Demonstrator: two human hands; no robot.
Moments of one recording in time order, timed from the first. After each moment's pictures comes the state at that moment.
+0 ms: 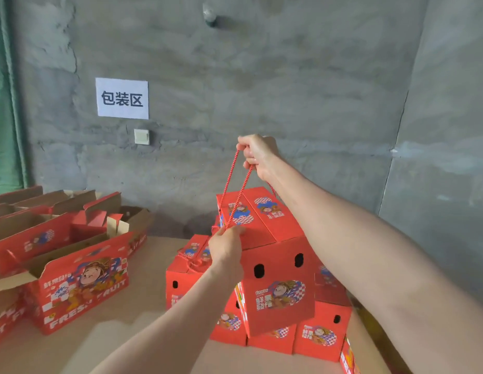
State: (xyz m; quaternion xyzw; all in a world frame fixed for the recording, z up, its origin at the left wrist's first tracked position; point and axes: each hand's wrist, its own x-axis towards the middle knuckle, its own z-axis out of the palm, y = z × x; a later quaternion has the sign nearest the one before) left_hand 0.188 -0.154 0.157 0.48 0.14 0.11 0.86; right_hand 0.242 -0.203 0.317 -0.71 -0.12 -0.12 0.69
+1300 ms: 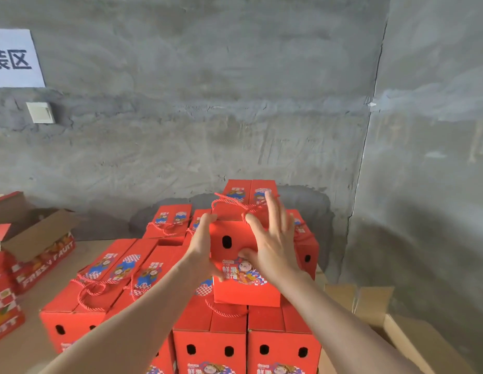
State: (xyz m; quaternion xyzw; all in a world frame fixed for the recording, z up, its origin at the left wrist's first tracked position) left_hand 0.434 -0.278 0.073 0.58 0.15 -0.08 0.80; right_hand 0.411 -0.427 0.055 -0.89 -0.16 -0.40 0.15
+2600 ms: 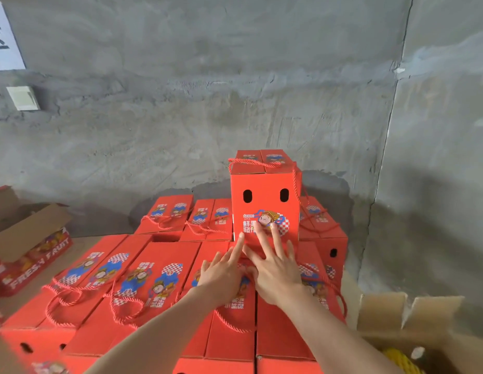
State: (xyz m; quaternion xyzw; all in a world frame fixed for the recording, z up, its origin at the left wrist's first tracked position) left_hand 0.519 -0.283 -0.067 0.98 -0.14 0.02 0.12; right_hand 0.509 -0.432 -0.061 -0.98 -0.15 -0.16 0.02
